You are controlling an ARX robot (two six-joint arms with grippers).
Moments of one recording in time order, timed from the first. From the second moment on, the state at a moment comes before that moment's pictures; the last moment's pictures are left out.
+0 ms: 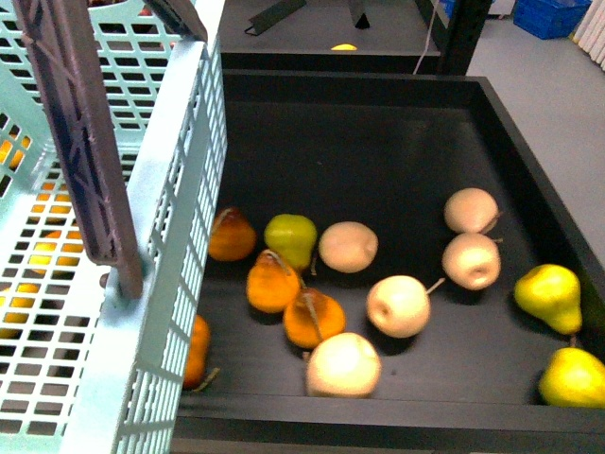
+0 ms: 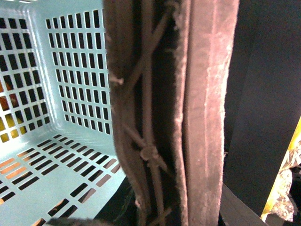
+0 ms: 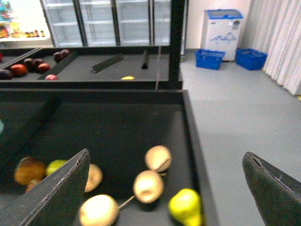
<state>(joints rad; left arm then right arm) -0.29 0.90 0.50 0.22 -0.27 -1.56 0.00 0.00 0.02 0.00 0.00 0.00</state>
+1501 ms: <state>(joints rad) -0.29 0.90 0.50 0.22 -0.27 -1.56 0.00 0.00 0.02 0.00 0.00 0.00</state>
